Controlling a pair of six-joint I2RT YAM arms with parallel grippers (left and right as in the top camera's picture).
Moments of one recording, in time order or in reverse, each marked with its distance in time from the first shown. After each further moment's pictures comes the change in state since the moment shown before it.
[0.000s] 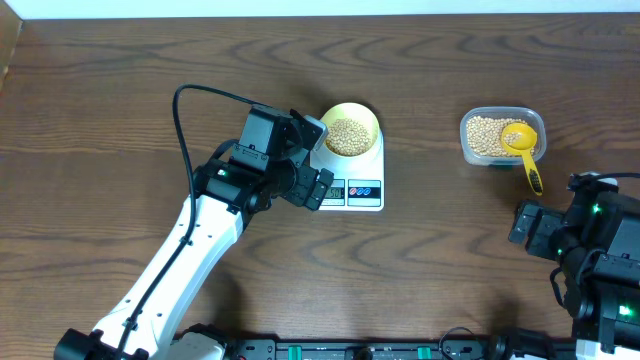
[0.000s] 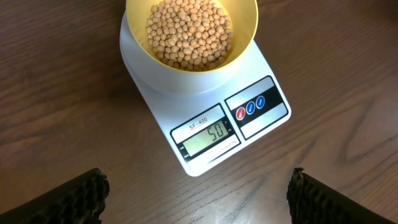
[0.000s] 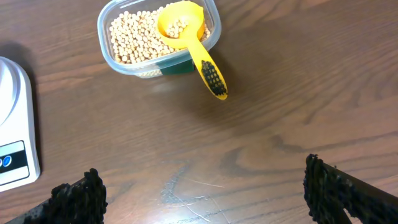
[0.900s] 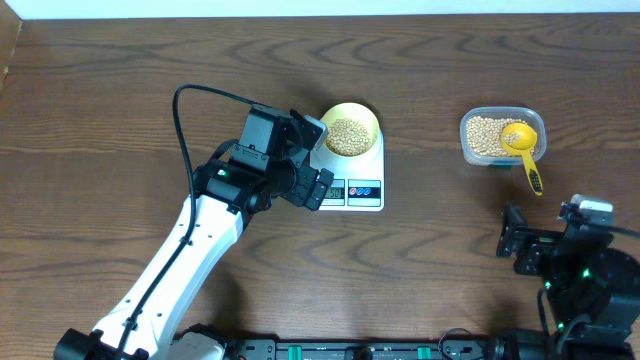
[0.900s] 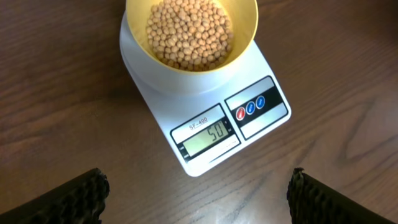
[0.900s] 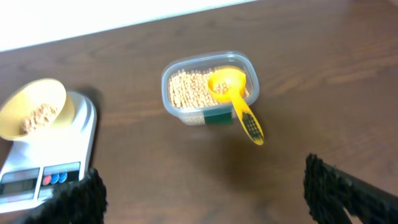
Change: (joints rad) left arm 0.000 0.000 0.000 0.000 0.000 0.000; right arm 0.094 -0.365 -0.200 0.210 -0.058 0.000
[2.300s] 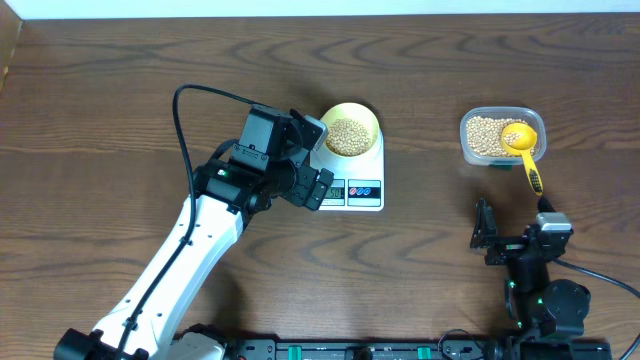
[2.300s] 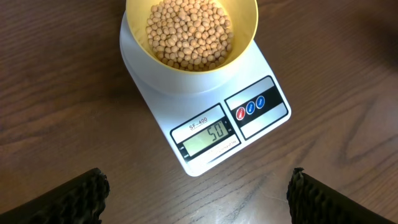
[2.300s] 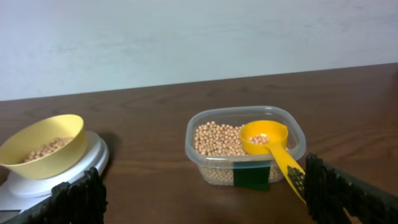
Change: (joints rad) left arm 0.000 0.000 0.000 0.000 0.000 0.000; right arm 0.068 -0.343 -0.574 0.612 -0.028 -0.009
